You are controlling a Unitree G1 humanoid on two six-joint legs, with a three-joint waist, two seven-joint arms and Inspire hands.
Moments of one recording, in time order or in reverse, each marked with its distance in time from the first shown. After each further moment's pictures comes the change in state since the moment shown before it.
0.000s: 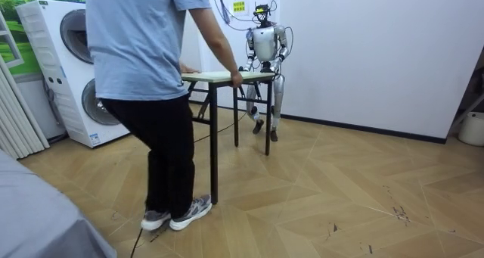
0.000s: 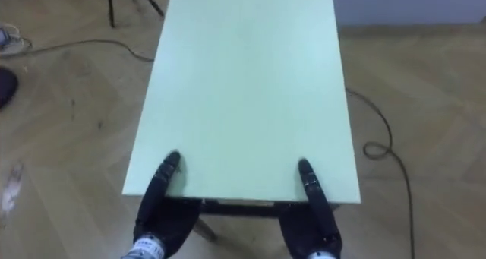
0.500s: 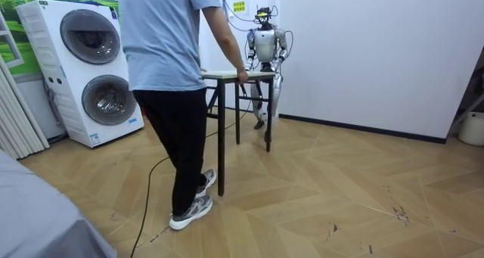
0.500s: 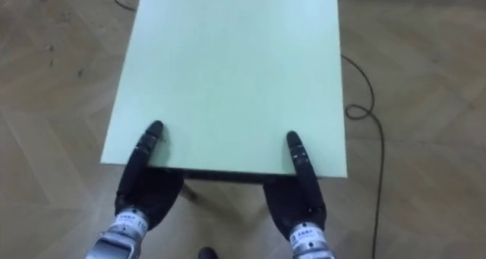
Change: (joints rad) left arm -0.020 0.038 0.027 -0.091 0.068 -0.001 0.012; right arm -0.081 0.017 0.009 0.016 0.060 0.004 0.008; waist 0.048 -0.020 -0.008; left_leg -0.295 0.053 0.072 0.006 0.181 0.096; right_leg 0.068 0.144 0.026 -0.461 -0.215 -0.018
